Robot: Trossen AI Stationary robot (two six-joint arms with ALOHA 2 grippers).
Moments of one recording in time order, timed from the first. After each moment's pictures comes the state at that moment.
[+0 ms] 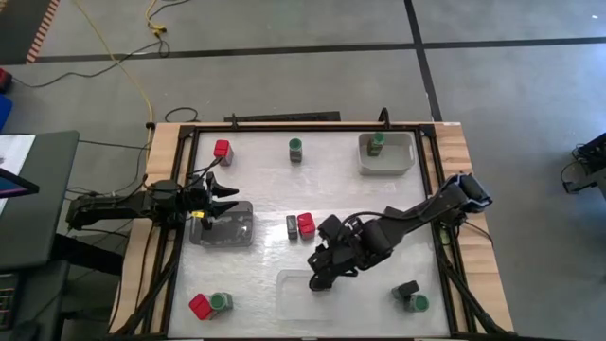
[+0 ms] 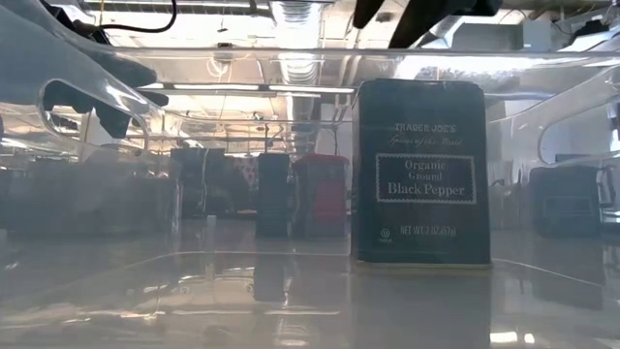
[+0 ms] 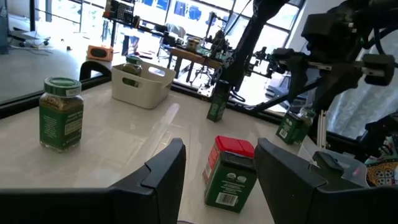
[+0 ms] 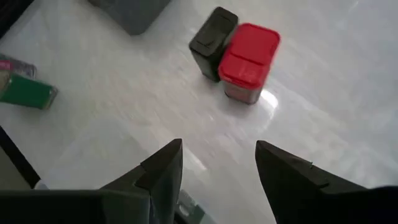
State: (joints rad) left arm 0.06 0.04 0.01 0.04 -0.09 -0.28; right arm 0.45 1.85 1.71 -1.05 0.45 1.26
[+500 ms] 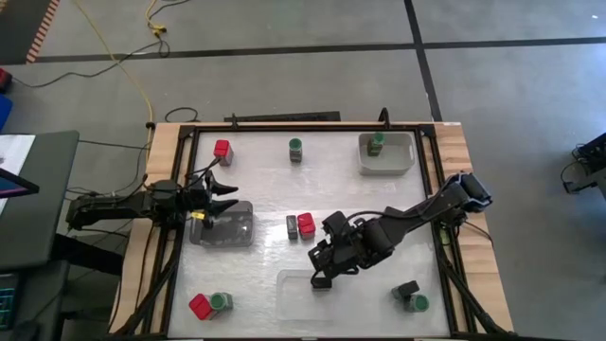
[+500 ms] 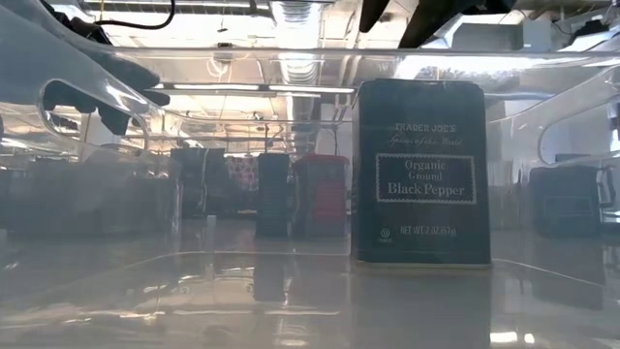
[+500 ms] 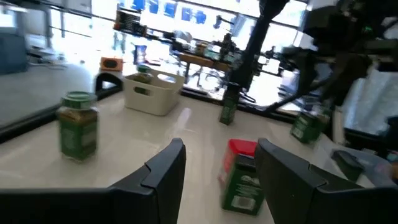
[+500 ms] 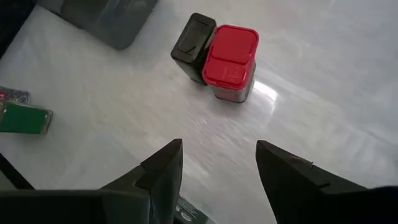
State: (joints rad) left arm 0.06 0.04 0.02 0.04 -0.14 -0.21; right arm 0.44 1.84 1.71 -1.08 0.46 1.40
